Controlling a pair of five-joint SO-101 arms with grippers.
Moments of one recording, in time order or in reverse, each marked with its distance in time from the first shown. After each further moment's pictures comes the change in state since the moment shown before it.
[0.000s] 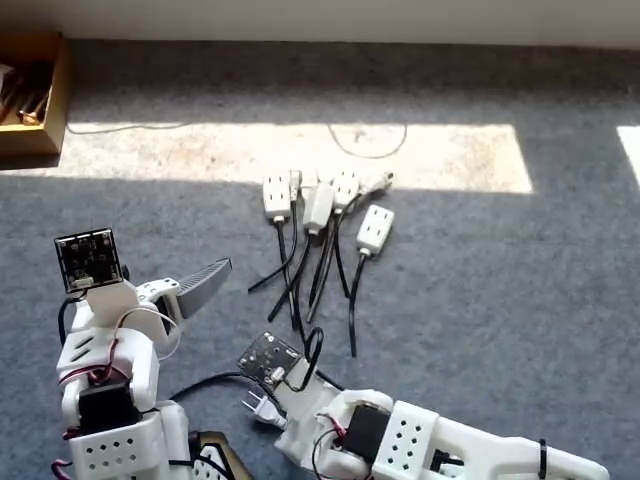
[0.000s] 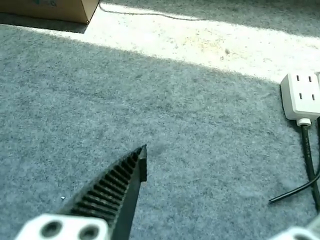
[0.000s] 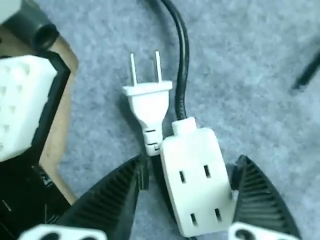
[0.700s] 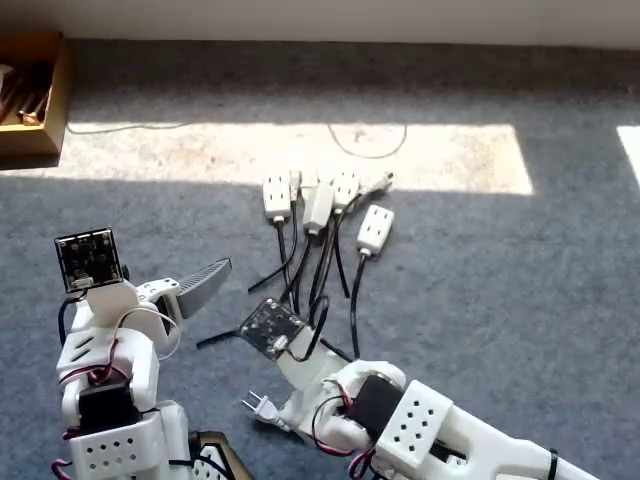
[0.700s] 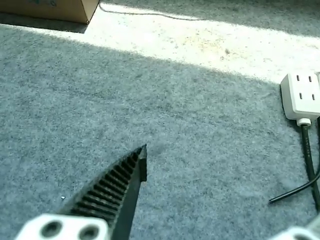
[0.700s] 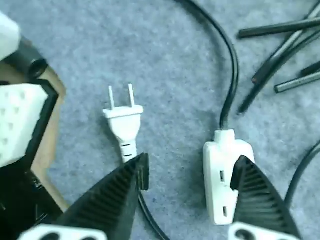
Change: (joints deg) left arm 0.0 0.0 0.0 0.0 0.0; right arm 6.7 0.0 -11.3 10.2 11.5
